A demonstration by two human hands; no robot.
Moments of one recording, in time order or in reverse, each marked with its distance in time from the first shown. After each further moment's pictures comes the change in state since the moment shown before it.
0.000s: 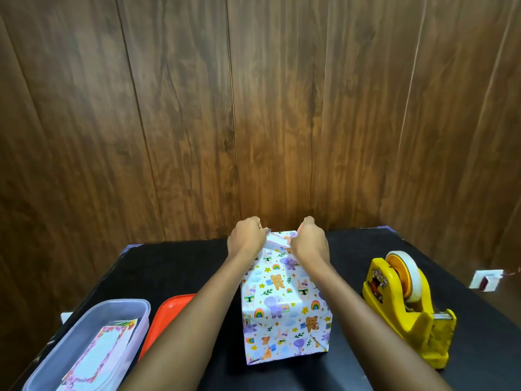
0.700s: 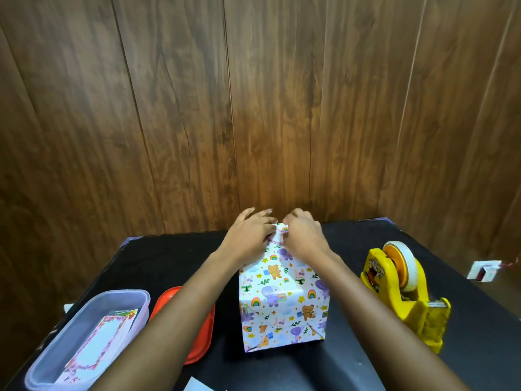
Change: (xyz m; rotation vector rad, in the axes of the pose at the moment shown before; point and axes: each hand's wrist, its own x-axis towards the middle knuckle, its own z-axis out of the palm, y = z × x) left_hand -0.002 -0.024 0.001 0.492 -0.053 0.783; right_hand -0.001 0.008 -0.006 -0.401 -0.106 -0.453
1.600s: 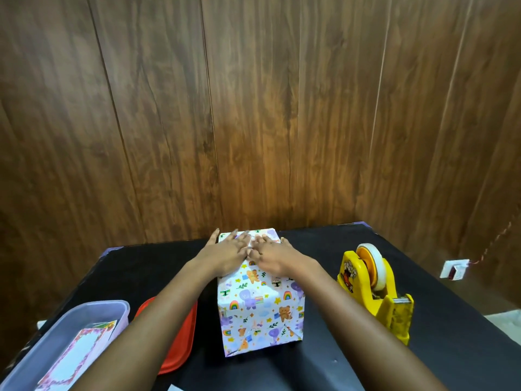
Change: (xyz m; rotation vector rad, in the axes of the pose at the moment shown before) left_hand -0.012 0.007 -0.013 -0.058 -0.519 -0.184; right_hand -0.015 -0.002 -0.004 -0.051 -0.472 -0.162
